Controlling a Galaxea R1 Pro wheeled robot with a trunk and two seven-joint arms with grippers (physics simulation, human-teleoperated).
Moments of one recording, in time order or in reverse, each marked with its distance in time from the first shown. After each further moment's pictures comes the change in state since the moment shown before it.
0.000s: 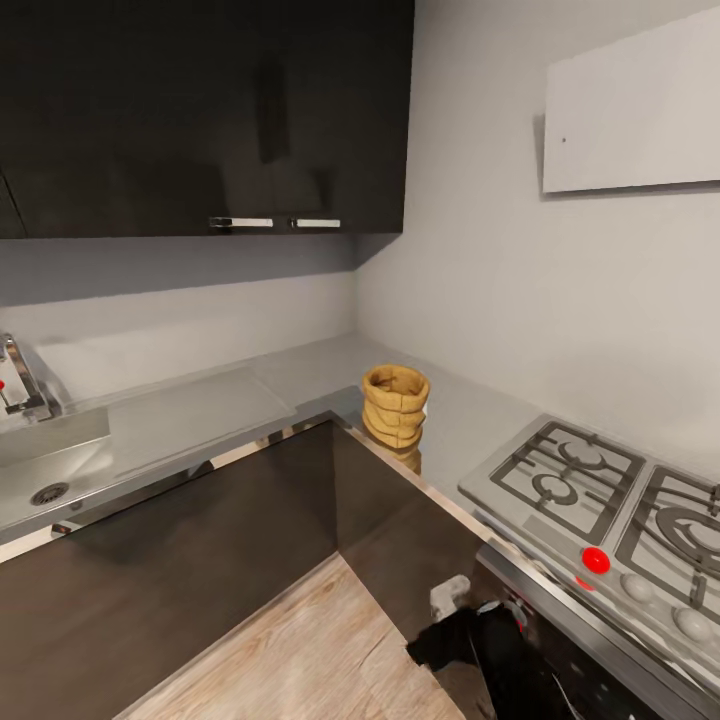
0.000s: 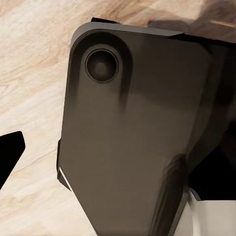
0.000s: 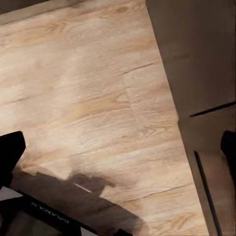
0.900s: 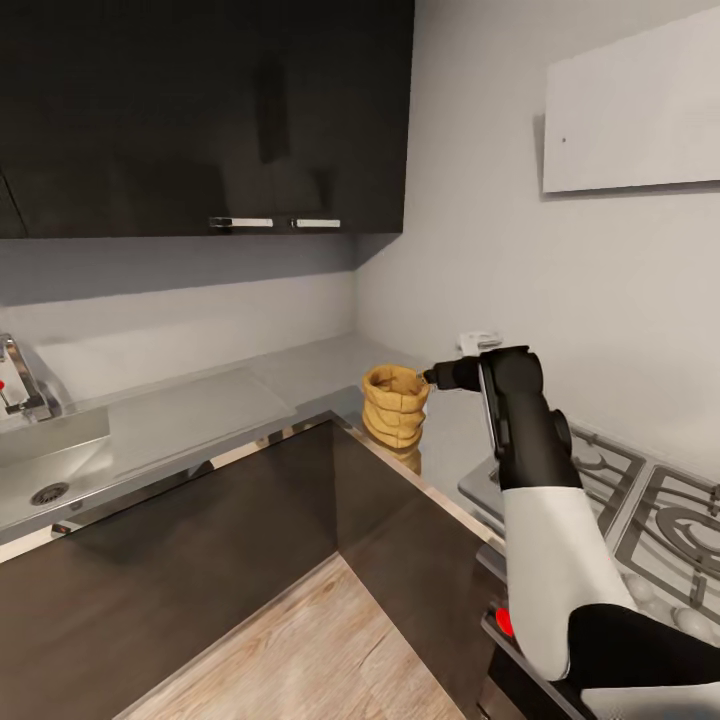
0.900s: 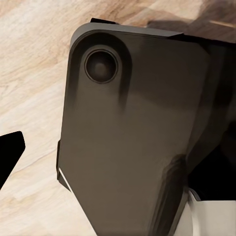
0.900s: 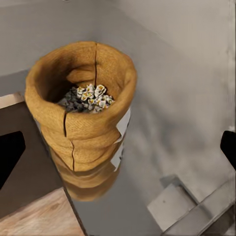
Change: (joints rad) left arm 0.000 0.000 -0.001 -0.002 -0.002 0.000 -0.001; right arm -0.736 0.000 0.001 -0.163 -0.164 0.334 -0.248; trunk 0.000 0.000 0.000
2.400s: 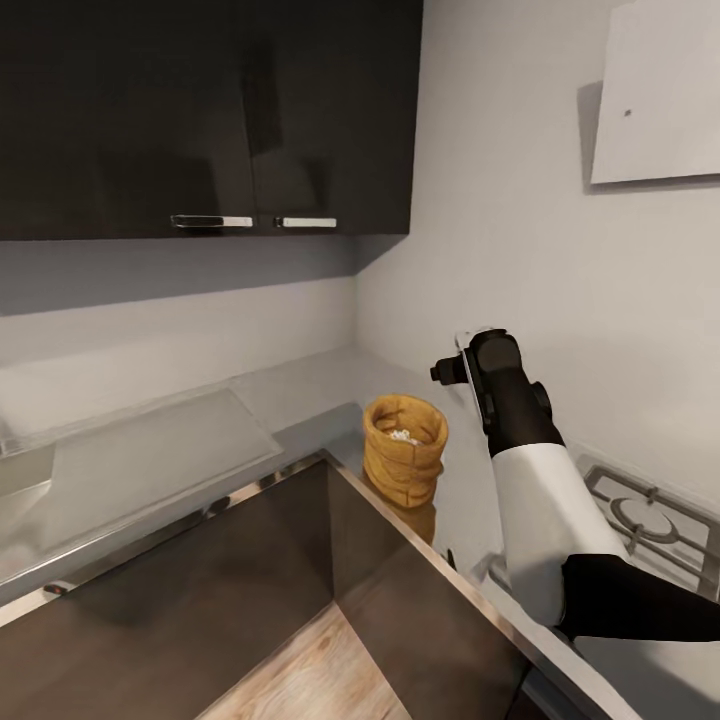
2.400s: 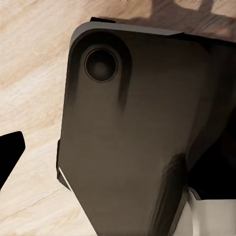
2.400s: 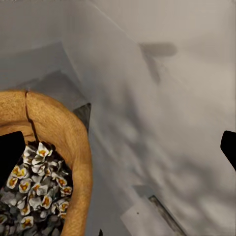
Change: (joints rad) left arm 0.000 0.000 0.000 0.001 0.000 0.002 0.000; right arm -0.138 0.000 -0.013 0.270 0.013 0.000 -0.171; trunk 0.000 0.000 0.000
